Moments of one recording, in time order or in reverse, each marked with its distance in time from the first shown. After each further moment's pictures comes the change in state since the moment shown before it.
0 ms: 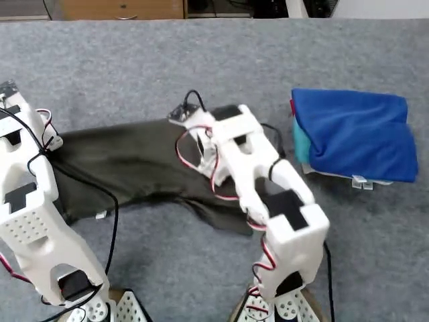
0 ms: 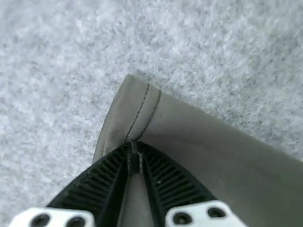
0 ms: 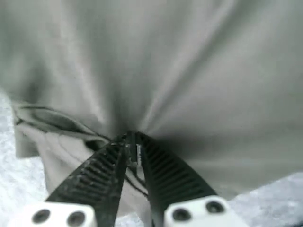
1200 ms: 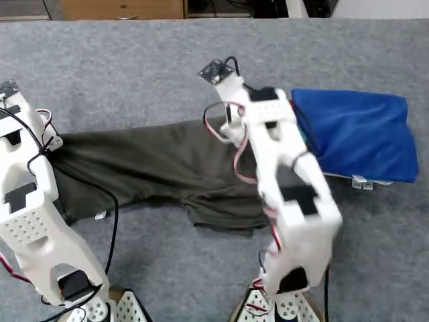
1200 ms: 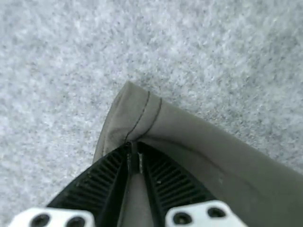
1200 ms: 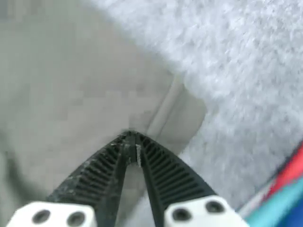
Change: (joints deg) left arm 0.0 0.0 0.0 0.0 -0.2; right arm 11.3 9.3 -18.7 -9.1 3.0
